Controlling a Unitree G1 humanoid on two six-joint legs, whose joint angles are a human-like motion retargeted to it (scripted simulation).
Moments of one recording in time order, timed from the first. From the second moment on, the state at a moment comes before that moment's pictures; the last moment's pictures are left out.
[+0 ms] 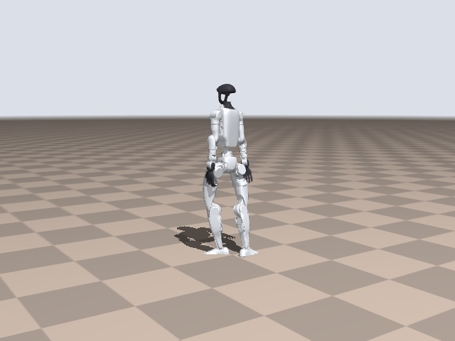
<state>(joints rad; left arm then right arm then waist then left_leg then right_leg) 0.01 0.05 0.15 1.48 0.33 -0.05 -0.10 0.09 -0.16 -0.19 1.57 -0.61 0.00 0.03 0.19 -0.01 -0.06 -0.13 0.08 0.76 0.21 -0.10 0.02 0.33 -0.15 -1.49 0.03 -0.04 0.13</state>
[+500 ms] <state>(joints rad) 0.12 0.15 0.23 1.53 0.36 -0.02 -0.15 0.07 -0.15 -0.11 1.47 -0.64 -0.07 0.06 0.10 -0.04 0.07 -0.02 -0.14 0.12 0.13 -0.02 0.07 -0.02 -0.06 -0.39 0.12 -0.03 -0.02</state>
